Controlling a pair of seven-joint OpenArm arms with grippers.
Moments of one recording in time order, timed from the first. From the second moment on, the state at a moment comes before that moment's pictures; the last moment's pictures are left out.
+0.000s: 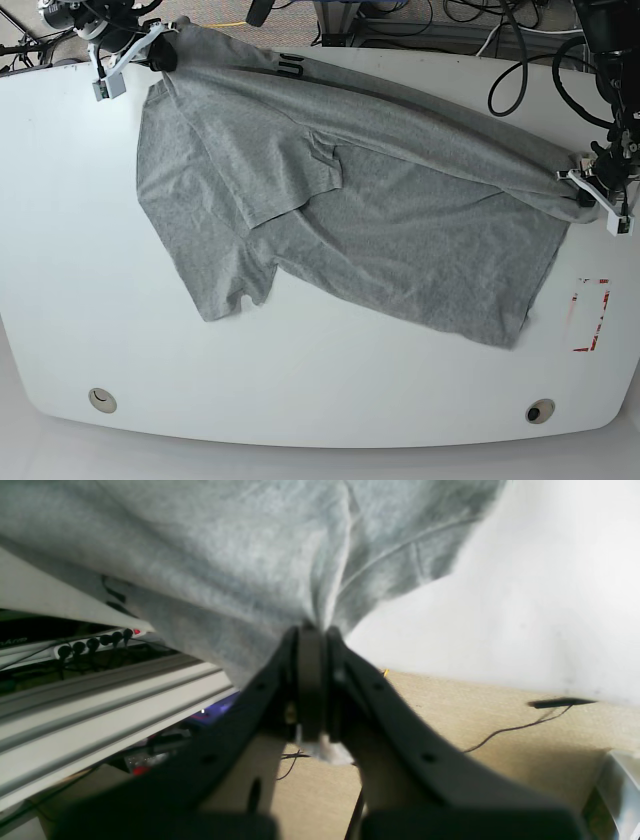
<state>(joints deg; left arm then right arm) 6.4 -31.1 -22.8 82.6 -25.7 -19.3 47.0 -34.7 4.0 44.2 110.6 51.2 41.0 -75.6</state>
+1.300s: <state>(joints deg) 4.6 -27.9 -17.6 84.0 -19.8 -18.9 47.0 -18.5 4.0 44.1 110.3 43.3 40.9 -75.5</state>
